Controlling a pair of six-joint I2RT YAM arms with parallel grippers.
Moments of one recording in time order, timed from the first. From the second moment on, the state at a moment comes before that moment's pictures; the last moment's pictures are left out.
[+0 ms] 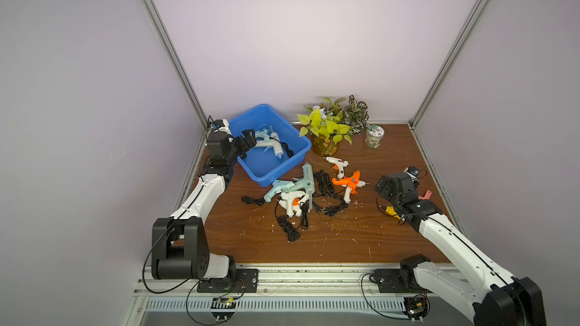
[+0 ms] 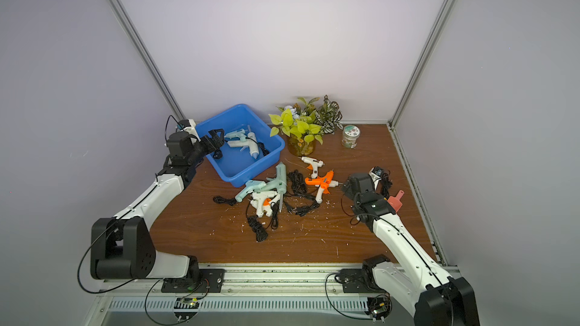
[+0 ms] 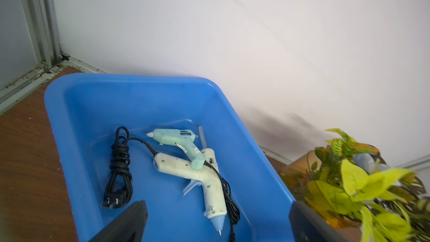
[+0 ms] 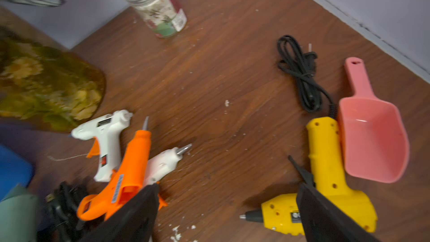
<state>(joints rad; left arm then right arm) 0.02 1.36 0.91 0.21 0.20 -0.53 0.26 0.98 0.62 -0.47 0.46 0.76</state>
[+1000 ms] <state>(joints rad) 0.02 1.30 0.82 0.23 0.35 -0.55 -0.20 1.00 0.51 -0.45 0.23 0.64</state>
